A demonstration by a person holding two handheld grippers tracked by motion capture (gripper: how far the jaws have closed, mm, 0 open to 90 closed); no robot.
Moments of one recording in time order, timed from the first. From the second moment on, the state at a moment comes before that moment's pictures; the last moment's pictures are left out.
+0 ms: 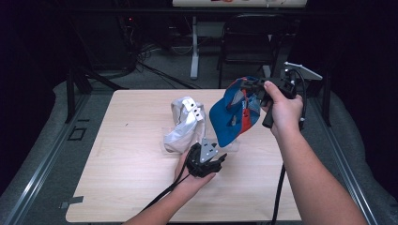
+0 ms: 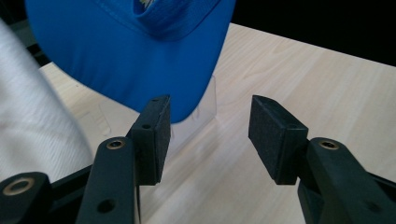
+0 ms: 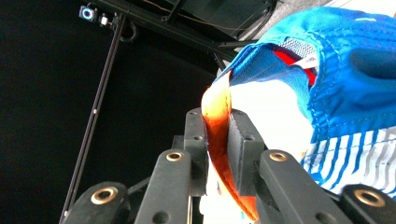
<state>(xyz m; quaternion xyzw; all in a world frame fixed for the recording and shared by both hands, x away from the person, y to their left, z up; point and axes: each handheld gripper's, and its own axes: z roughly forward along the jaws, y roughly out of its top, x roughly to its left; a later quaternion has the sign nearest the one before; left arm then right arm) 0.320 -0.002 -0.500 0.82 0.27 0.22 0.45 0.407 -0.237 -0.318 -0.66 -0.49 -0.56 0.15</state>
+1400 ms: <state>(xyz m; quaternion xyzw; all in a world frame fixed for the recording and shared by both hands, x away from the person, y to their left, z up) 0.339 0.006 -0.516 0.84 0.30 0.21 0.41 0.406 -0.228 -0.340 -0.65 -0.50 -0.54 0.18</state>
